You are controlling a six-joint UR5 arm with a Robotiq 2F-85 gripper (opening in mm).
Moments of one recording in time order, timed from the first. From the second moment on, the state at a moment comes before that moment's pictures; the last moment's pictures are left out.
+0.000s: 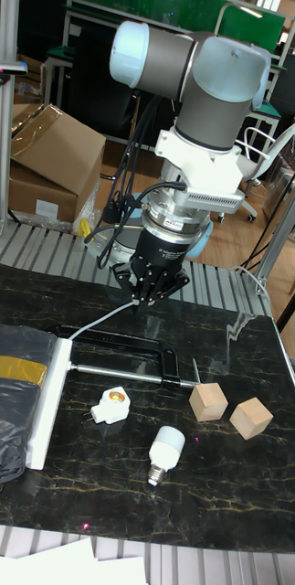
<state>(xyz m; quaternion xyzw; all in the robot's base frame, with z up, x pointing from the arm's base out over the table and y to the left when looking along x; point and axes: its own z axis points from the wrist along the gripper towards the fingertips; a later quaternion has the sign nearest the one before) 0.531 -0.003 0.194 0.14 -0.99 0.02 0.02</state>
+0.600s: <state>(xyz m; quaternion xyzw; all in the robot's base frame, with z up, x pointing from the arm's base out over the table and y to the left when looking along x) 0.533 -0.006 0.192 0.14 -0.99 0.03 0.02</state>
